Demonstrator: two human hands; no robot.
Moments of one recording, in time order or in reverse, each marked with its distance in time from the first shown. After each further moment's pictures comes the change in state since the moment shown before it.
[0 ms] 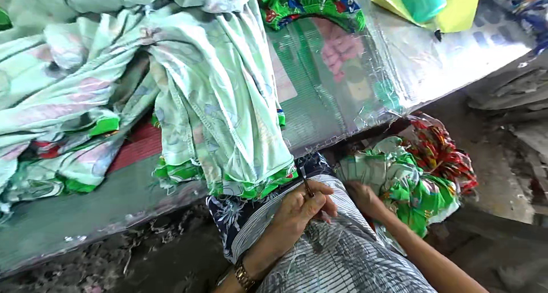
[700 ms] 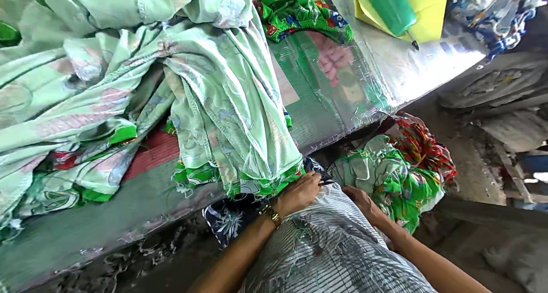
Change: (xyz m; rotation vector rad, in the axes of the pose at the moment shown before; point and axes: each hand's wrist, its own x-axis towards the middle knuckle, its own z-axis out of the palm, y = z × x) left_hand 0.081 -0.054 -0.055 1.333 -0.361 -0.193; right_hand -0.027 -0.018 0.018 0.276 0.017 -0.009
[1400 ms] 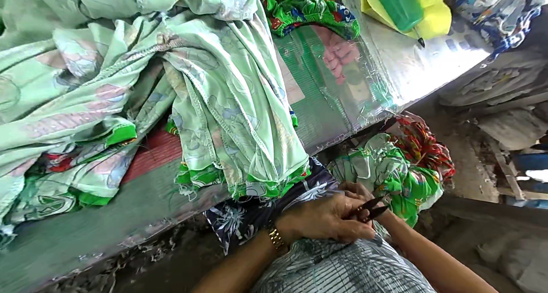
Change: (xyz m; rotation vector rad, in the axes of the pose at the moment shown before) left_hand -0.053 0.076 -0.032 -1.131 -0.370 0.521; right_hand 0.009 -0.007 -0.004 0.323 -0.049 0.136
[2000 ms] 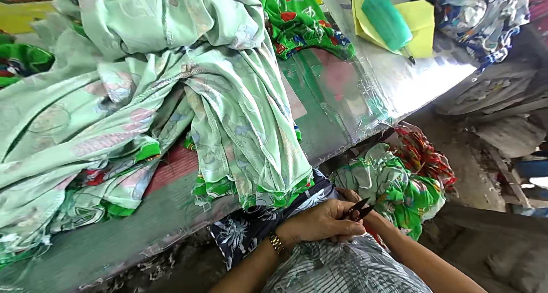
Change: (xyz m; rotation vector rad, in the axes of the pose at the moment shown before) left_hand -0.007 -0.010 -0.014 -0.038 0.067 -0.017; right_hand 0.028 -0.018 0.020 -0.427 0.034 -0.009
